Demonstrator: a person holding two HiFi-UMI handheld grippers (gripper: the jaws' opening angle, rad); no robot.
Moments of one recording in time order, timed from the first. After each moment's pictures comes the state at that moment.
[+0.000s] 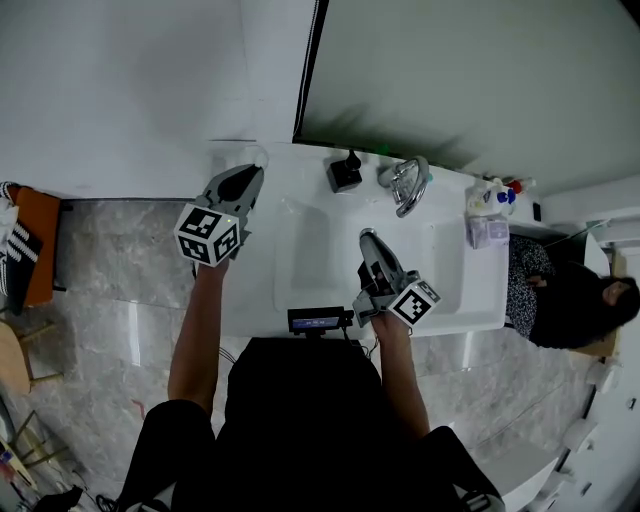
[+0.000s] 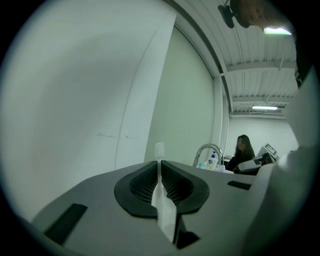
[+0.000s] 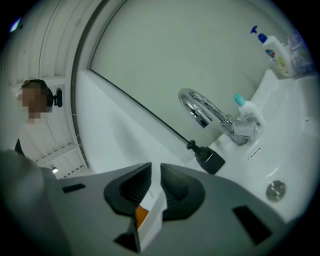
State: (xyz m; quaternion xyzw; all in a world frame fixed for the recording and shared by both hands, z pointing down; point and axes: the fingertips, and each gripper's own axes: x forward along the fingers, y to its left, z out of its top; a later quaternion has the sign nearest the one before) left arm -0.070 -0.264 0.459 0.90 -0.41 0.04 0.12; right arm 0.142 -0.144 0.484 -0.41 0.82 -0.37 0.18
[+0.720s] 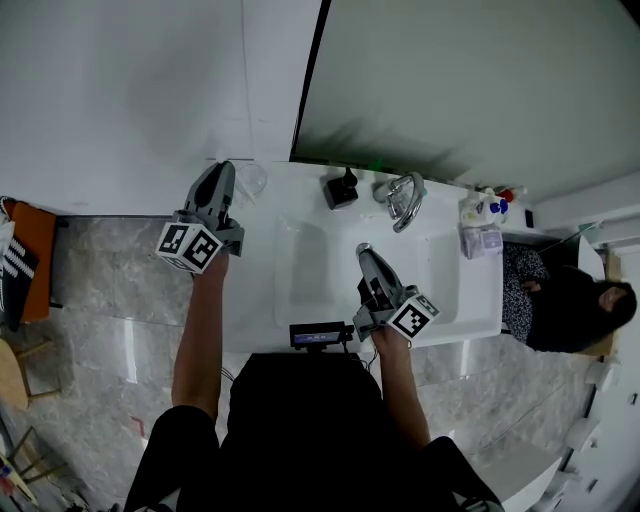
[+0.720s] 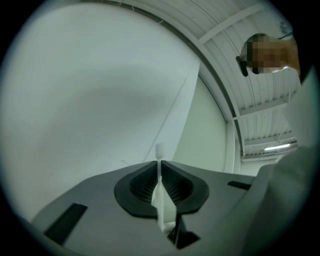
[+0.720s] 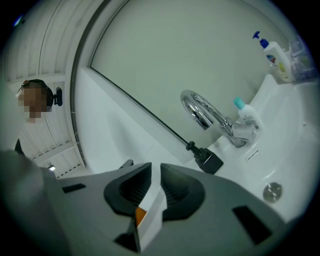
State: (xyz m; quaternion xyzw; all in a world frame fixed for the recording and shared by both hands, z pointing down) left arm -0.135 -0.296 0.414 0.85 -0.46 -0.21 0.14; right arm 0.142 -0.144 0.482 -0.42 0.81 -0.36 0.17
